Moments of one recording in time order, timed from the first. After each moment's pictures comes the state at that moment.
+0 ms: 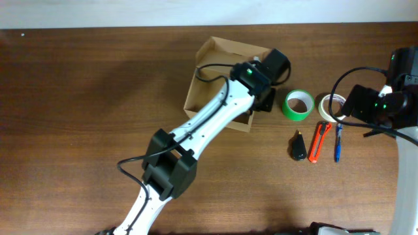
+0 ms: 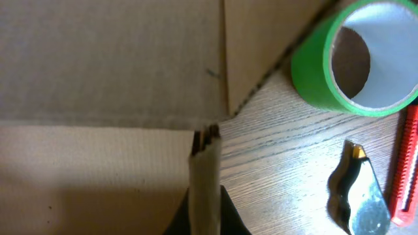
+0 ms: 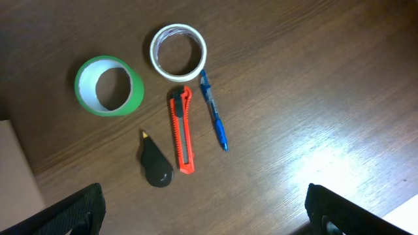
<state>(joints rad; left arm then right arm) -0.79 2.35 2.26 -1.13 -0.08 -0.47 -0.22 1.39 1.65 -1.43 0.18 0.31</state>
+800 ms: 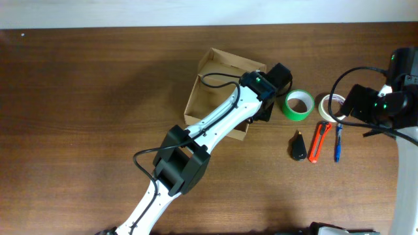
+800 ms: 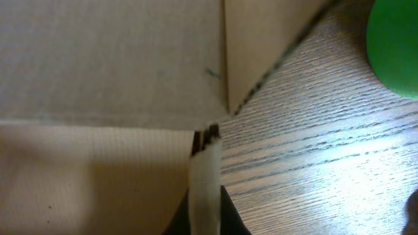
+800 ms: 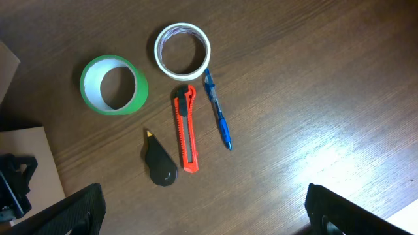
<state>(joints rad) -0.81 2.45 2.26 -1.15 -0.13 -0.47 -0.22 1.39 1.65 -1.43 0.17 0.31</state>
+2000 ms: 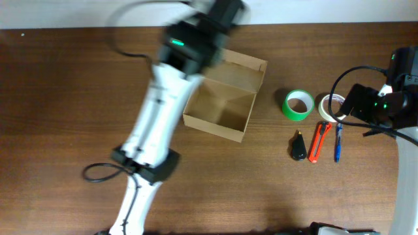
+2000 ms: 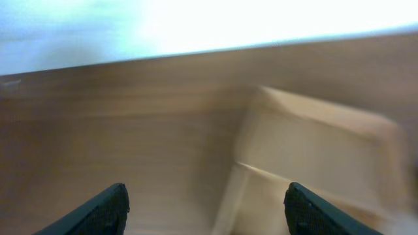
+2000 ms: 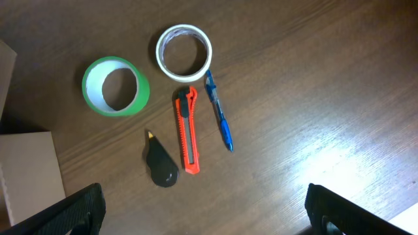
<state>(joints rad) -0.53 2.36 3.11 -1.68 -0.53 -0.35 -0.22 1.39 1.65 -1.42 0.16 0.31</state>
